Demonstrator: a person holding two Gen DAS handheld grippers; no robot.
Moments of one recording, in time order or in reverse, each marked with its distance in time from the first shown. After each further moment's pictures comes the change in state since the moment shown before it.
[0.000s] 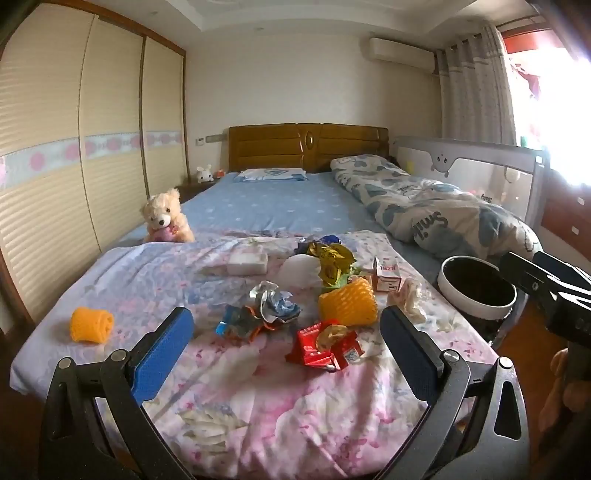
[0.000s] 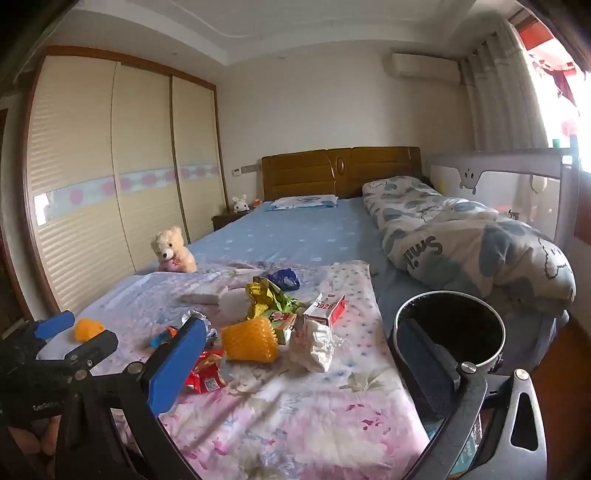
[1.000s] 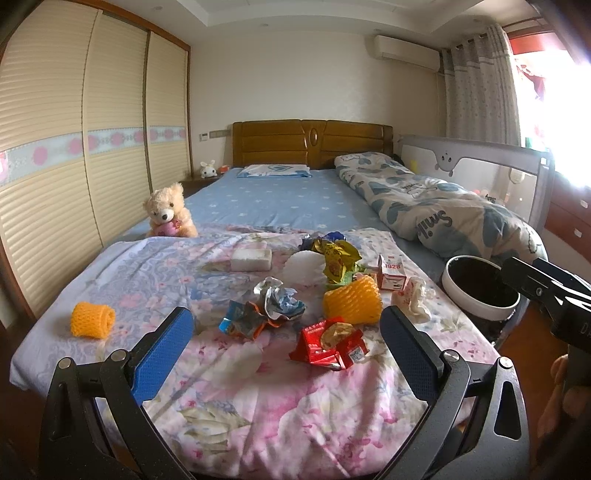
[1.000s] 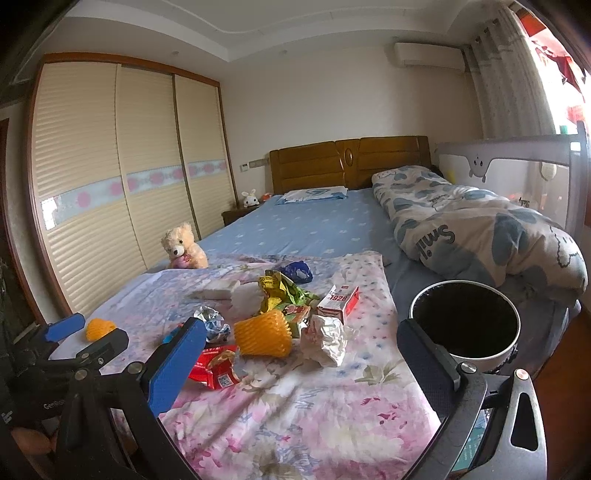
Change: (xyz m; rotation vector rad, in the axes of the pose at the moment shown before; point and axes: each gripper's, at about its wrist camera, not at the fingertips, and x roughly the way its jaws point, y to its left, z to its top) left arm 0.005 0.016 -0.007 -0.036 0.022 -0.010; right arm 0.009 -0.023 -0.007 0.017 0.019 0.028
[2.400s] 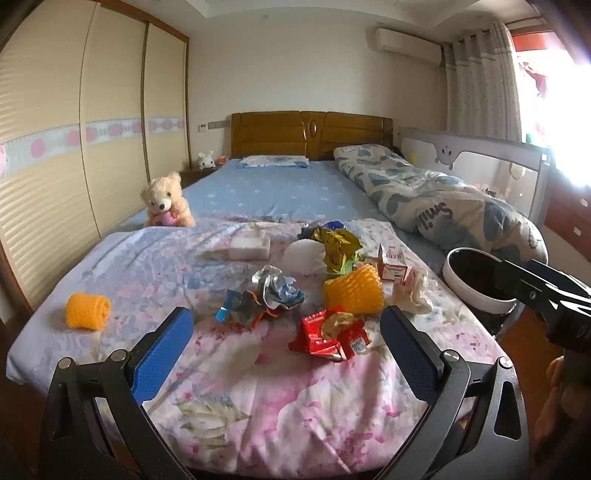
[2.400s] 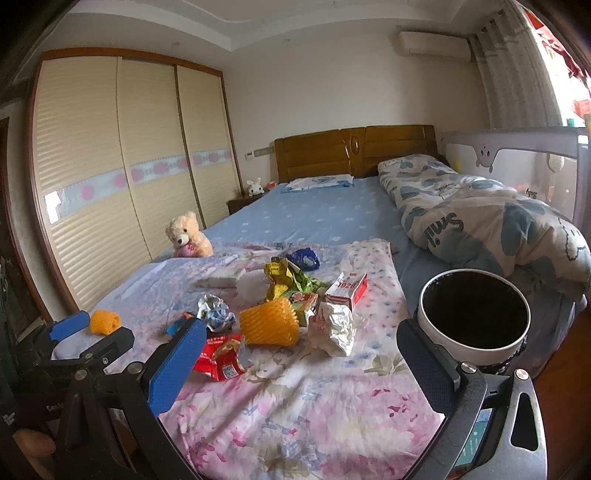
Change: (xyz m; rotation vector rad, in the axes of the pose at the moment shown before) left arm 0.007 -0.001 -0.011 -0.007 0.034 -0.002; right arm 0.013 0.005 -0.008 0.003 0.049 0.021
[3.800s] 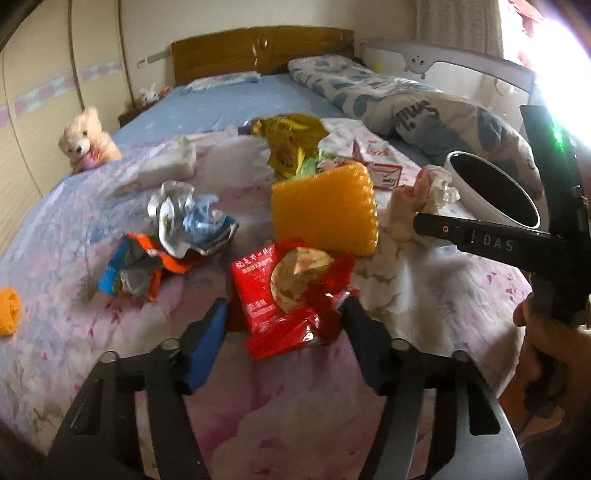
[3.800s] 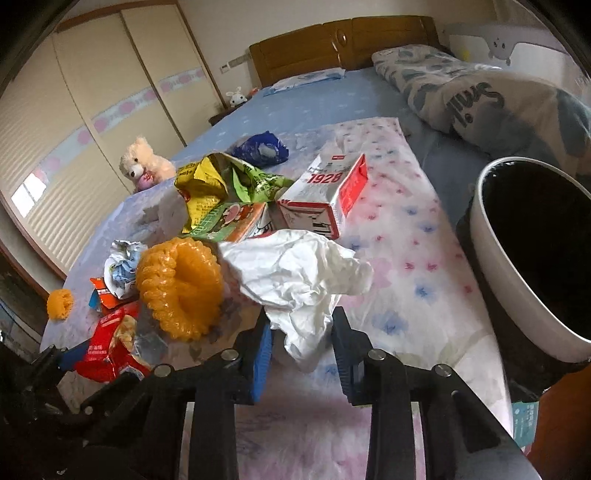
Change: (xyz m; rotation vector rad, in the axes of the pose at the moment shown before) left arm 0.131 -0.042 -0.024 0.139 0.339 -0.144; right arm 0.169 -0.066 -0.033 0.133 0.406 0.048
